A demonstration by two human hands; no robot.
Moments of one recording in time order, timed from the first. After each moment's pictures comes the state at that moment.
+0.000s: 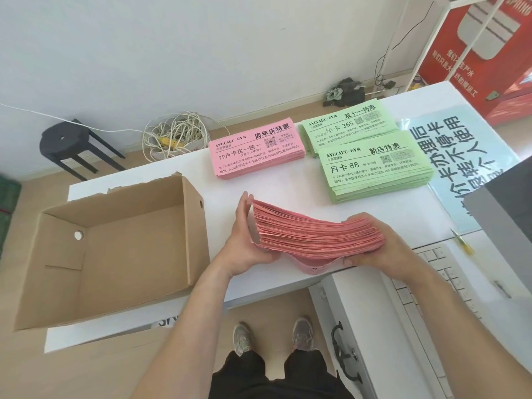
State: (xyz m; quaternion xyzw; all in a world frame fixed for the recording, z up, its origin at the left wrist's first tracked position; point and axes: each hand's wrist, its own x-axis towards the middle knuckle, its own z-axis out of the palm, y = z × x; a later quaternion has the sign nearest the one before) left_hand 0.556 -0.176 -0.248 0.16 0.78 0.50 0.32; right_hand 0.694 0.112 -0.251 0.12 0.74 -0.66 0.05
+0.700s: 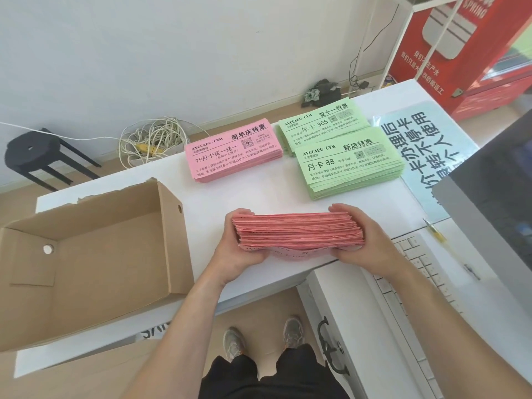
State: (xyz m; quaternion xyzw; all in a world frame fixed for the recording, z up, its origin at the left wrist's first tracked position) left_hand 0.572 -0.163 -0.258 0.16 0.78 0.55 0.26; right_hand 0.711 0.106 -0.239 0.16 0.79 -0.59 0.00
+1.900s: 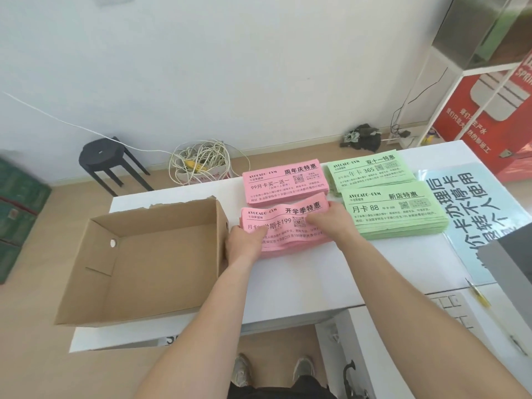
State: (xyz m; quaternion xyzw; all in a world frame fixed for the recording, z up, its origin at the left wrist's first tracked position) left_hand 0.501 -0.177 -0.227 -0.20 0.86 0.44 0.17; right_hand 0.533 0.029 -0.201 0.32 0.80 -0.51 0.08
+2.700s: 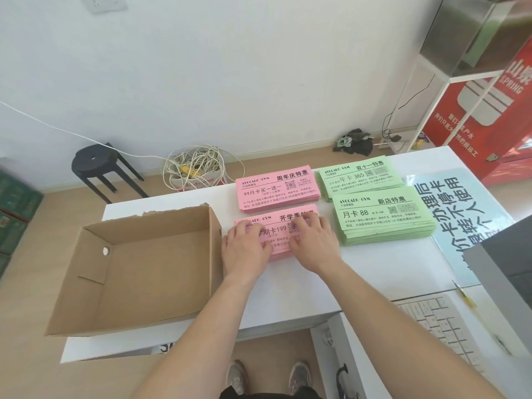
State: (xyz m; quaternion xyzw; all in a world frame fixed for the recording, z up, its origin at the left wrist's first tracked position) left_hand 0.523 -0.167 -0.218 0.10 0.99 0.13 0.04; right_hand 0.564 -0.002 -0.212 0.13 0.97 -0.20 0.05
